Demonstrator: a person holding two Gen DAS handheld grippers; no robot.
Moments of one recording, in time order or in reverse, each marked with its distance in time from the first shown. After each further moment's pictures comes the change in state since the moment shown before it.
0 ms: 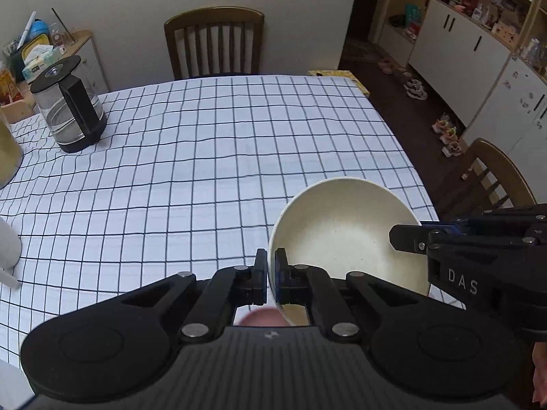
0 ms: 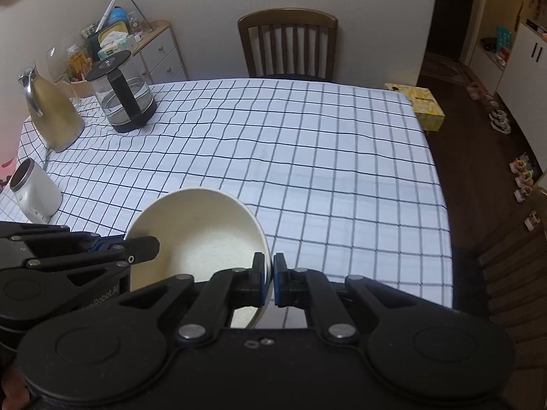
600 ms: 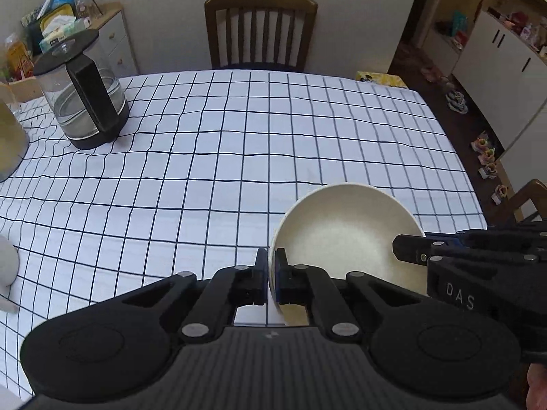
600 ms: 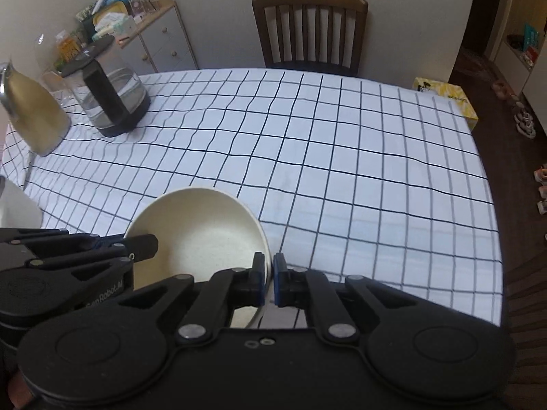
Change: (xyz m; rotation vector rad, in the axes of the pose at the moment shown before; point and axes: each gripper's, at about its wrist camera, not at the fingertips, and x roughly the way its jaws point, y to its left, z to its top) left arm 0.088 0.070 0.067 -0.112 0.039 0.078; right arm 0.111 0.015 0.078 -0.039 0.068 0.045
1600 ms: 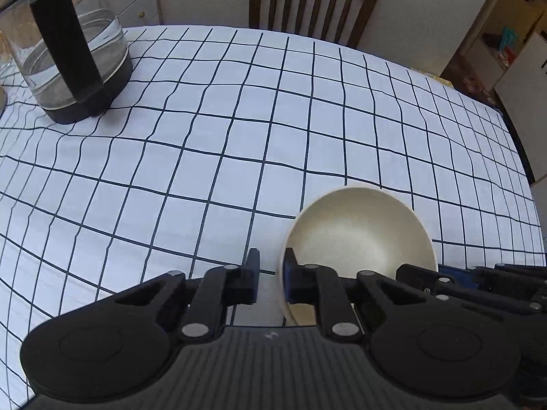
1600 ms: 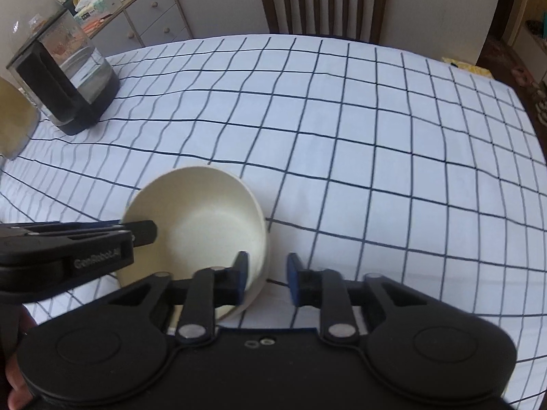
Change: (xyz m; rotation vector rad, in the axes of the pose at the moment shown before) left arm 0.154 0.061 0.060 -0.148 0.093 0.043; right arm 0.138 -0.003 0.052 0.005 0.089 0.045
